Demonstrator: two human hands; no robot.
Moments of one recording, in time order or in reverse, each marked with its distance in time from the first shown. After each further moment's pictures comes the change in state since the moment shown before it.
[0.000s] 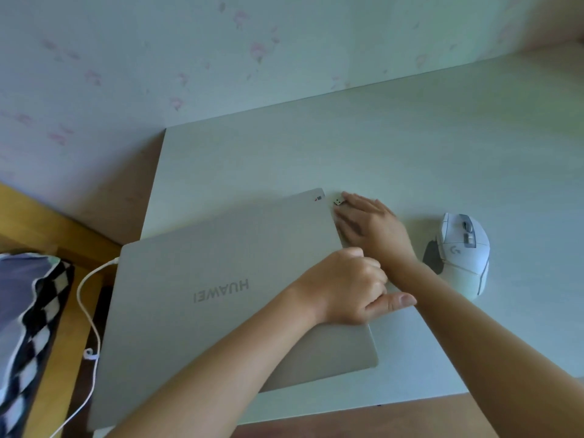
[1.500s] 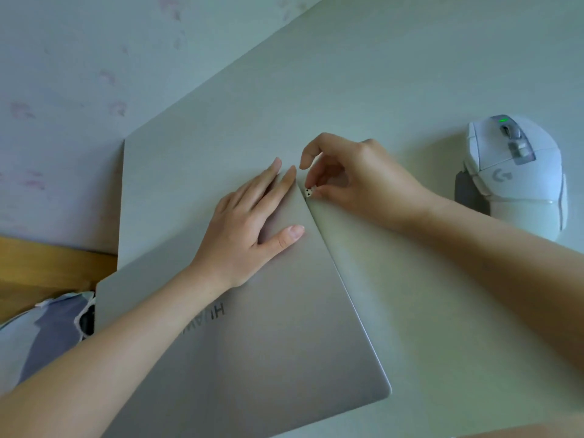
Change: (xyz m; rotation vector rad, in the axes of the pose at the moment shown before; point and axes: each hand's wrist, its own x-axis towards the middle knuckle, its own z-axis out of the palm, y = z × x) left_hand -0.034 -0.095 -0.029 0.126 -0.271 -0.502; right_hand 0.013 0.009 -0.021 0.602 0.027 -0.099
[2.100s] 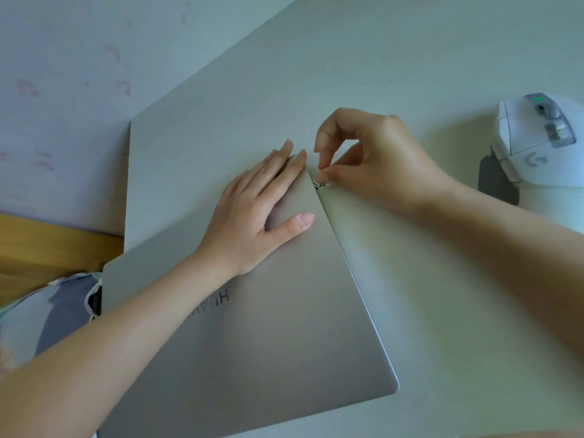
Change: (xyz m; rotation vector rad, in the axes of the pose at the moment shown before) left_hand 0.000 0.003 -0.002 0.004 -0.012 -0.006; right_hand 0.002 -0.006 -0.002 0.176 0.044 0.076
